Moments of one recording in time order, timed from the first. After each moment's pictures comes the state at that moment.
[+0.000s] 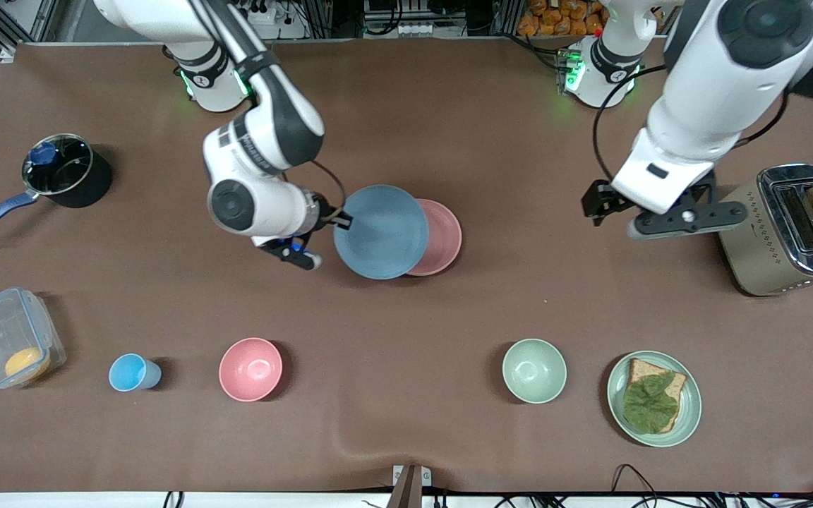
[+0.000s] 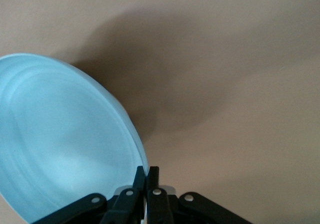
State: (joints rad) left arm 0.04 0.16 -0.46 -1.47 0.20 1.61 -0.49; right arm 0.63 0.40 -0.07 -1.76 0.46 1.94 0.79
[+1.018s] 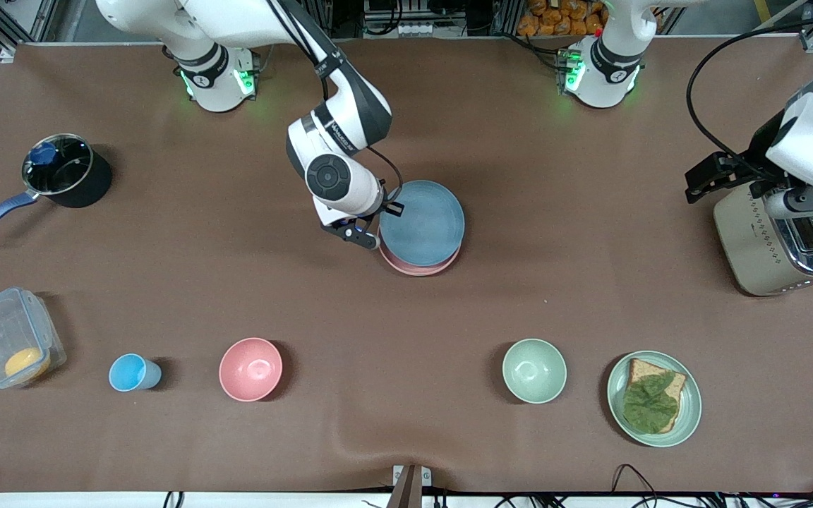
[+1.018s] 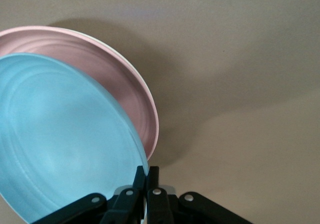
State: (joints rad) left arm -0.04 0.07 -0.13 -1.47 0.01 1.53 -0.23; right arm 0.79 0.50 -0.08 -1.78 0.44 2.11 0.89
